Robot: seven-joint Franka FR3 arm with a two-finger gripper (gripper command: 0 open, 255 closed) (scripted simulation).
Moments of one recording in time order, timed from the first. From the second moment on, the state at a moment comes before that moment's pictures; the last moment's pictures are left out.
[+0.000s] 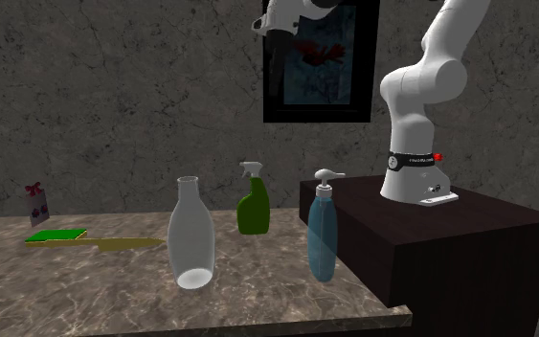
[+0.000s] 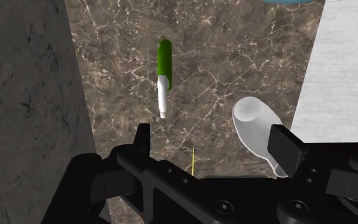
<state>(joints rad) -0.05 -0.54 -0.17 -2.55 -0.13 2.15 0.08</state>
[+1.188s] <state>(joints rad) -0.05 0.03 -0.28 -2.56 0.00 2.65 -0.05</state>
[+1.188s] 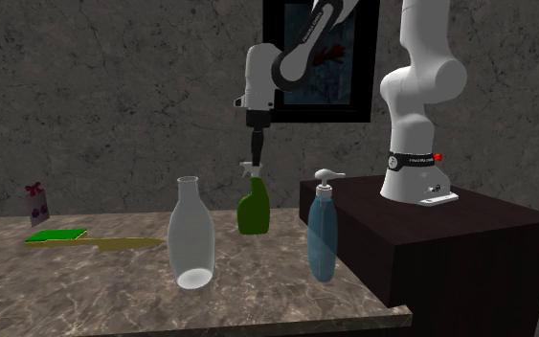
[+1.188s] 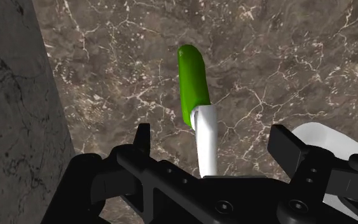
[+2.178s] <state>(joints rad) -0.05 0.10 -0.27 -2.57 0.04 2.72 -0.08</state>
